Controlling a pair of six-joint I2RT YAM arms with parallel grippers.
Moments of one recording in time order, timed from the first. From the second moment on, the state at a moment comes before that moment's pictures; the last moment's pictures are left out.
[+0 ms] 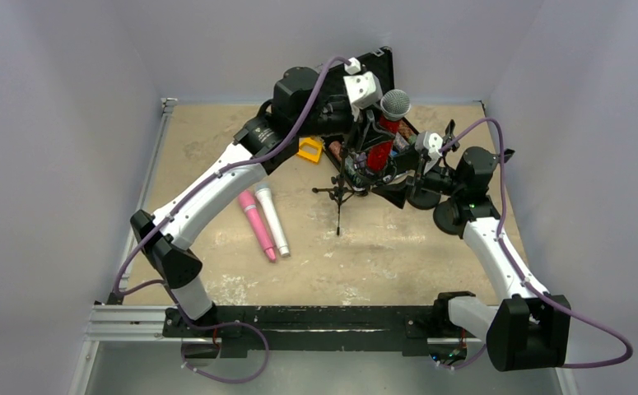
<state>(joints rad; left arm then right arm) -0.78 1.70 1.91 -0.30 0.58 0.17 0.06 1.09 0.74 0.29 -1.14 -0.06</state>
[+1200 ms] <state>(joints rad) -0.73 1.71 1.70 -0.31 0.56 -0.04 0.06 1.03 0.77 0.10 -1.15 -0.19</state>
